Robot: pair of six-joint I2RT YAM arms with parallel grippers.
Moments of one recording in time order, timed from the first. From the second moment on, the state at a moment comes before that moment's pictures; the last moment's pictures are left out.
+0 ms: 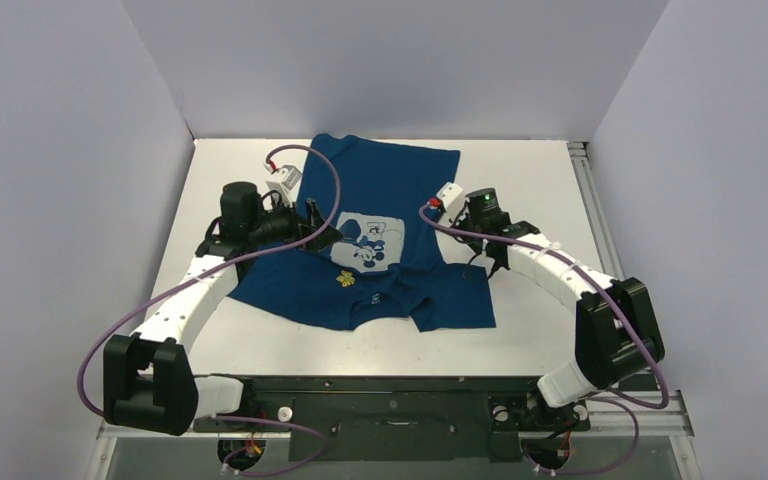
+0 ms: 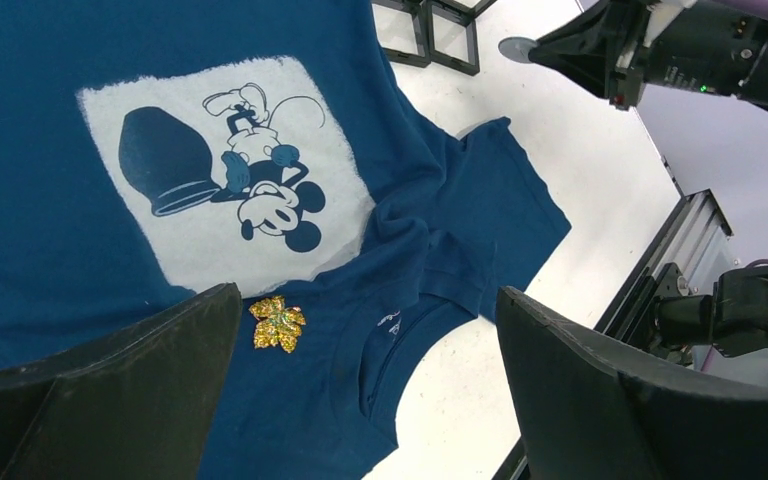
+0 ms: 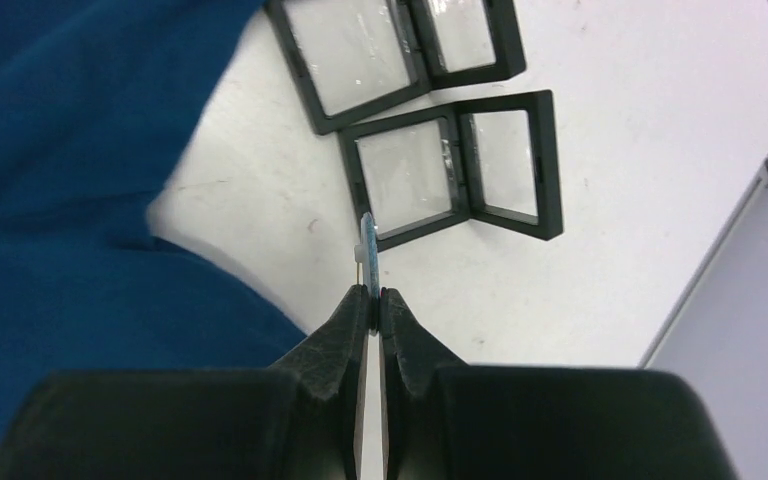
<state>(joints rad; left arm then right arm) -0.17 1.28 0.88 -0.09 0.69 -0.28 0.41 1.49 0.98 -0.29 0.13 -0.50</state>
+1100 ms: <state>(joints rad) -0.17 1.27 0.90 -0.15 0.69 -0.25 0.31 1.82 1.17 -0.23 0.21 -0.68</state>
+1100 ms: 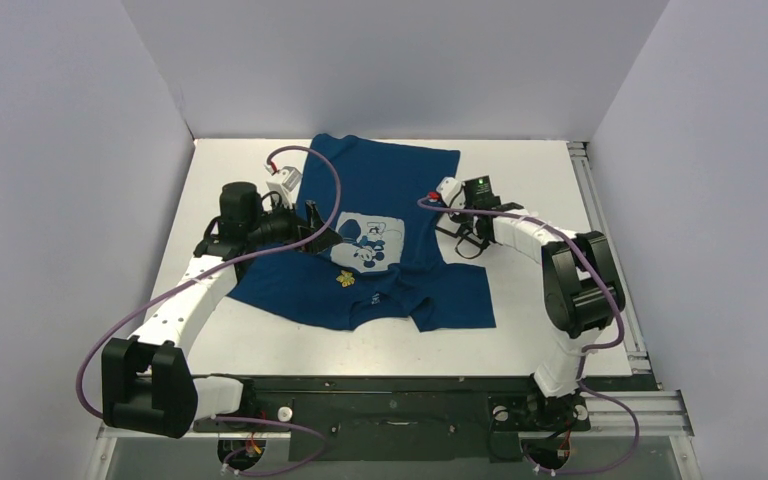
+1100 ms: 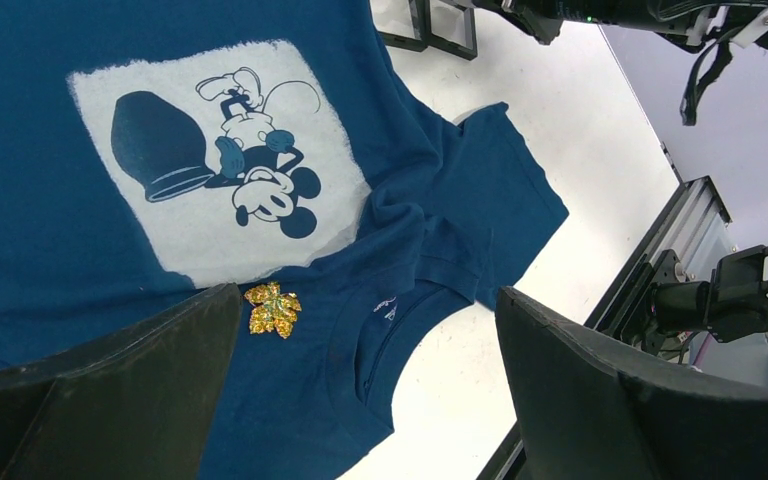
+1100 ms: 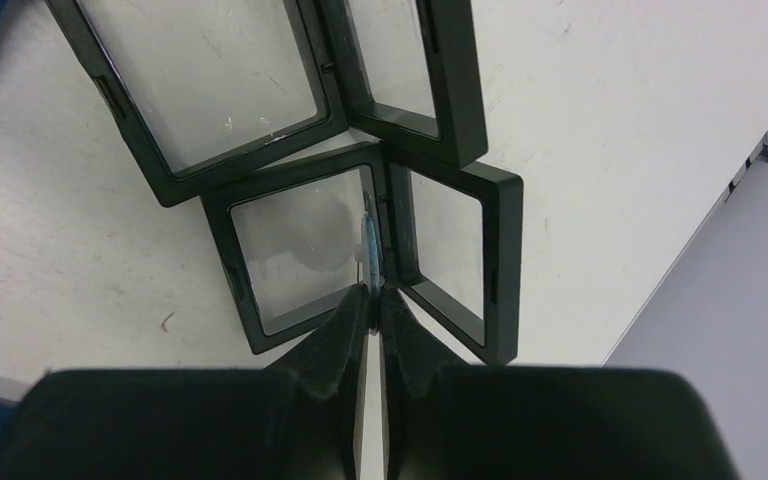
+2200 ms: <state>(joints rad) -0.17 1.27 0.92 -0.21 0.69 -0.17 0.31 1.80 1.18 -0.32 0.02 -0.63</state>
